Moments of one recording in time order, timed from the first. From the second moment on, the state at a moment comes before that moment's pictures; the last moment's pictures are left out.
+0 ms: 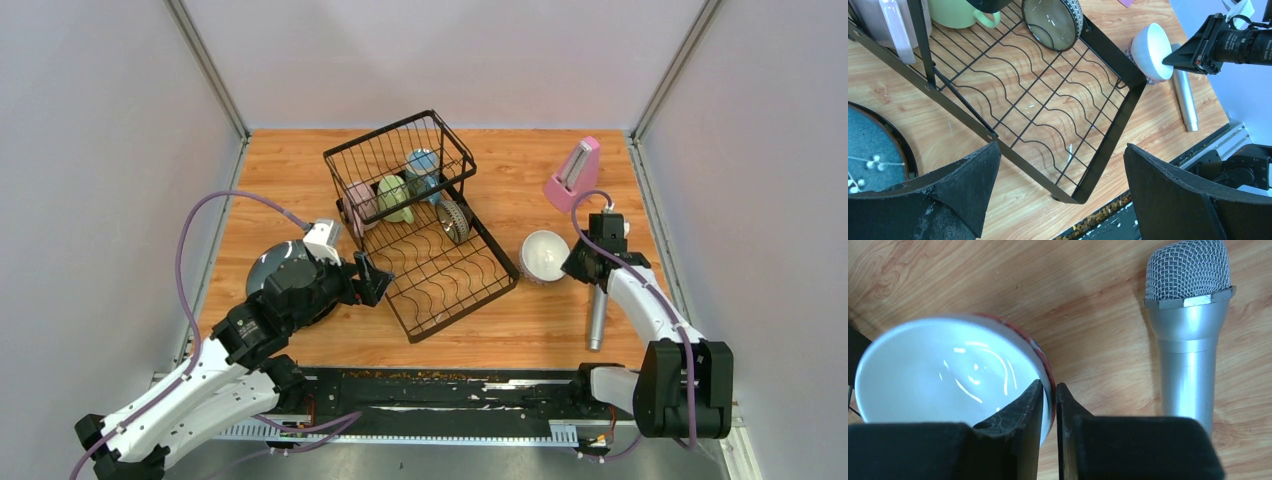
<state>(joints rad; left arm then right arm) -0.82 0.59 0.66 -0.40 -0.18 -0.54 -0.01 1.19 0.68 -0.41 0.04 0.52</state>
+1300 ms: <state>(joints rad) -0.82 0.66 0.66 -0.36 -0.12 -0.53 0.08 1.16 0.74 -0.50 0.10 0.49</state>
